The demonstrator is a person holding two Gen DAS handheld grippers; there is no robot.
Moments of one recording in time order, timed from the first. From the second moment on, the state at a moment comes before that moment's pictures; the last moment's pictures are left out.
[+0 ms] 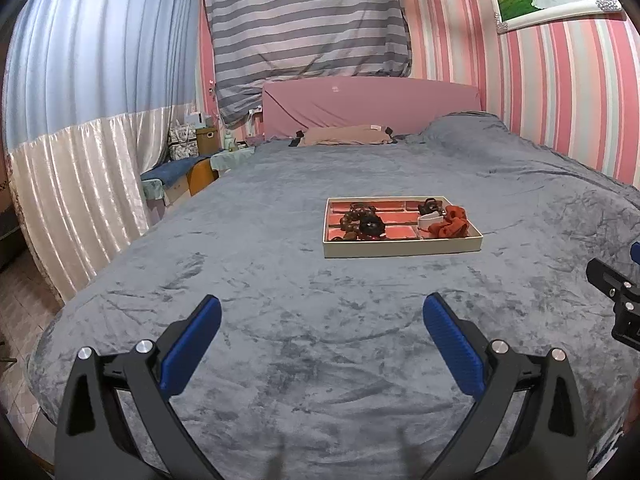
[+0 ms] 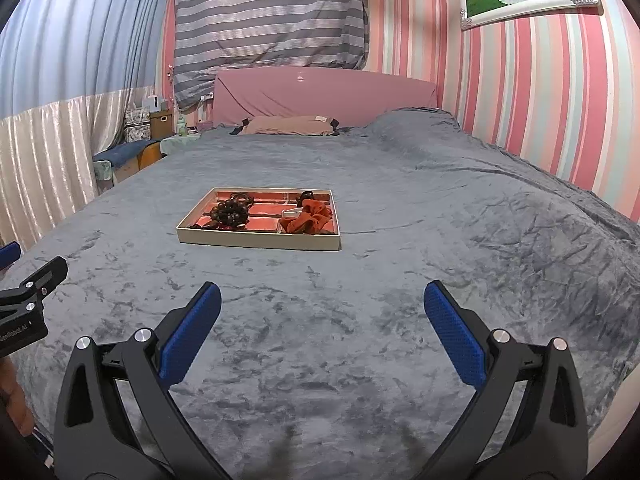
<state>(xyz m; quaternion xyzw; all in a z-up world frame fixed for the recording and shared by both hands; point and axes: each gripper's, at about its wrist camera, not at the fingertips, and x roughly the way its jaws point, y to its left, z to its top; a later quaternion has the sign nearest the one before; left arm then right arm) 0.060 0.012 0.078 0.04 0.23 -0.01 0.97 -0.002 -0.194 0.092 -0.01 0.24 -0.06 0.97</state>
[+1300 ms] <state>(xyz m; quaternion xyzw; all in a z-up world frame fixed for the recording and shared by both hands) 0.057 0.007 0.079 0.05 0.23 -0.01 0.97 -0.001 -0.198 0.085 0.00 0.25 -0.07 0.97</state>
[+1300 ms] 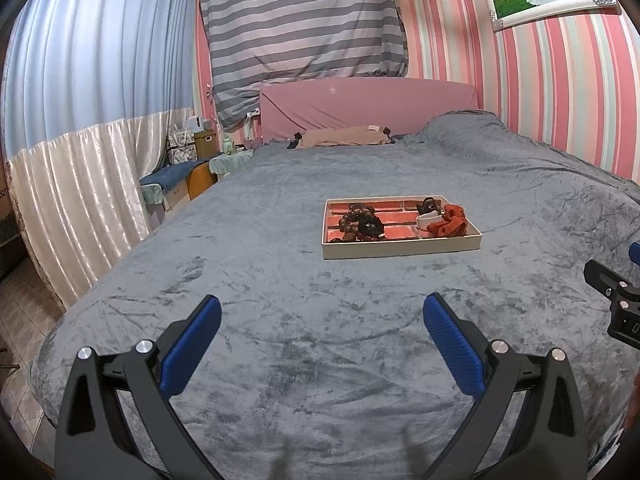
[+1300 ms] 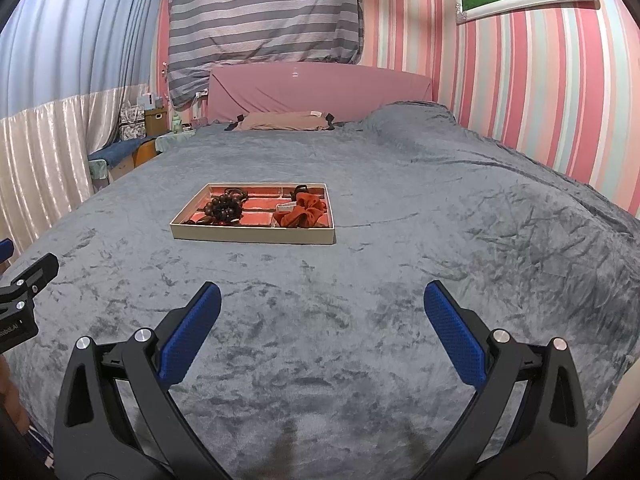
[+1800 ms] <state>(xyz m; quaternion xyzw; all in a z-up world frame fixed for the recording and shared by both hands) 0.060 0.010 0.073 0.05 0.24 -0.01 0.97 0.001 -0.198 0.081 0.00 0.25 -0.07 0.97</state>
